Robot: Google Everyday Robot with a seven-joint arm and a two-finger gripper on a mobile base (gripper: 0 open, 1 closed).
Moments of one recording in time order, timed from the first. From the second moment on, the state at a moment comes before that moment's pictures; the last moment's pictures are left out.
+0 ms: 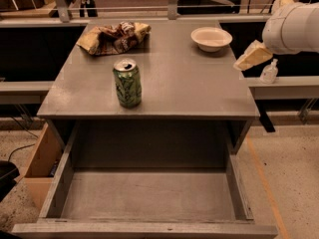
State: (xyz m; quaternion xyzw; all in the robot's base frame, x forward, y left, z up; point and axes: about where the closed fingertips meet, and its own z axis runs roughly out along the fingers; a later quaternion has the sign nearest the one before) arm 0.661 -0.260 0.981 -0.46 0.71 -0.23 0.48
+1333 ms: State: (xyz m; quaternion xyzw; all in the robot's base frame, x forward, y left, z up) arm 0.810 -0.253 0.930 -0.42 0.68 -0.15 0.58
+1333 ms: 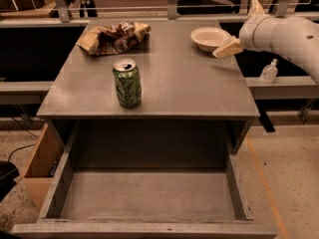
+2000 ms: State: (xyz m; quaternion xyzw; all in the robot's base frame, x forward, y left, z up) arm 0.846 -0.256 0.910 -0.41 0.67 -0.13 0.60
